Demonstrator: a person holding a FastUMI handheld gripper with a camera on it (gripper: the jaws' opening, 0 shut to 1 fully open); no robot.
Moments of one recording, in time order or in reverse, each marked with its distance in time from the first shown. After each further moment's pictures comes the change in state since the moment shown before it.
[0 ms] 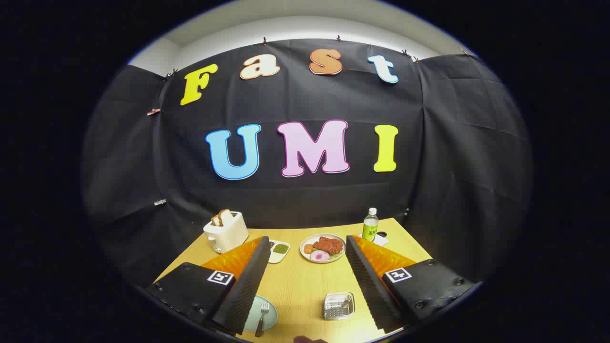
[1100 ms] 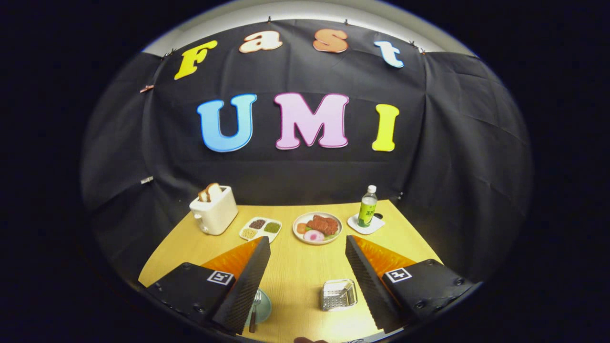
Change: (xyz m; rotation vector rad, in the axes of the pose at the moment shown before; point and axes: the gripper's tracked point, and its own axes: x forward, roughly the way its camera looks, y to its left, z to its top) arm 0.030 0.019 -0.072 -0.065 0.173 -0.040
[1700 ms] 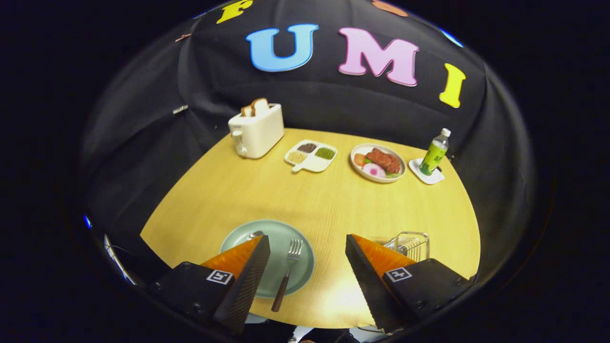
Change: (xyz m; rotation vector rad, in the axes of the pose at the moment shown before) arm 0.035 0.111 -0.172 -0.158 0.432 0.226
